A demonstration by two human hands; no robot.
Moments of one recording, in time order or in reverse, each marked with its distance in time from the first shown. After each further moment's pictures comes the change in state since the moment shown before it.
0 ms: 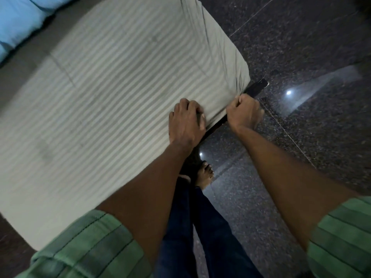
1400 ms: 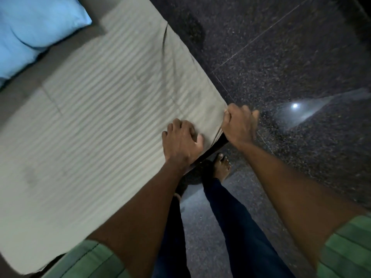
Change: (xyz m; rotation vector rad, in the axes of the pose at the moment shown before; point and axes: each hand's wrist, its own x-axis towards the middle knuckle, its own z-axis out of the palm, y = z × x) left_hand 0.078 0.069 0.011 0.071 -0.079 -0.233; right_hand 0.124 0.003 -0.023 -0.193 -0.164 -0.453
